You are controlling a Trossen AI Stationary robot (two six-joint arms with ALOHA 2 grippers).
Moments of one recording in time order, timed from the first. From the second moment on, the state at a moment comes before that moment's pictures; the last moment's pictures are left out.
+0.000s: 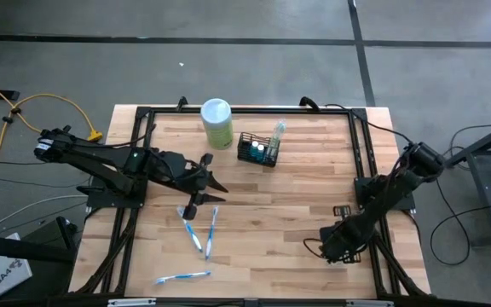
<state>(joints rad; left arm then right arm) -0.23 1.13 1.08 -0.29 -0.02 -0.02 0.77 1.58 0.89 -1.07 -0.11 0.68</state>
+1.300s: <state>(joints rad) -0.23 1.27 1.08 0.02 -0.02 -0.11 0.99 1.59 0.89 -0.99 0.14 0.46</state>
